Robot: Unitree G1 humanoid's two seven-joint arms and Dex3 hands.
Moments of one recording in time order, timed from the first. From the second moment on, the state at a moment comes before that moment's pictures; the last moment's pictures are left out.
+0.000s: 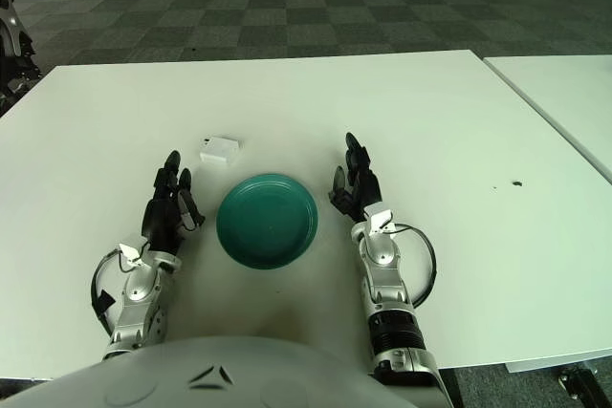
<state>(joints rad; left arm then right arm) 0.22 -0.10 0.02 0.13 -0.14 -0.36 -0.05 0.01 -0.02 -0.01 0.37 -0.01 -0.33 0.02</state>
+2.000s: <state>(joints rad) -0.89 0.52 -0.48 1.19 0.90 -0.55 0.10 -0.19 -0.02 -0.02 0.63 -0.02 -0.40 -0.01</state>
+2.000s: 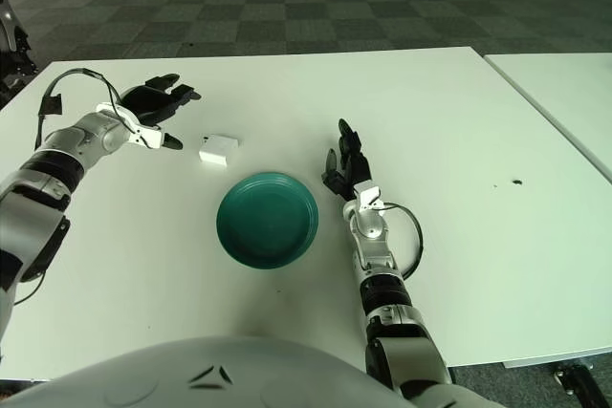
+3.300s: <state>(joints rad) -0.91 0.38 -0.48 1.31 0.71 -0.56 -0.17 -0.26 -0.02 -0.03 0.74 -0.02 -0.45 -0.01</state>
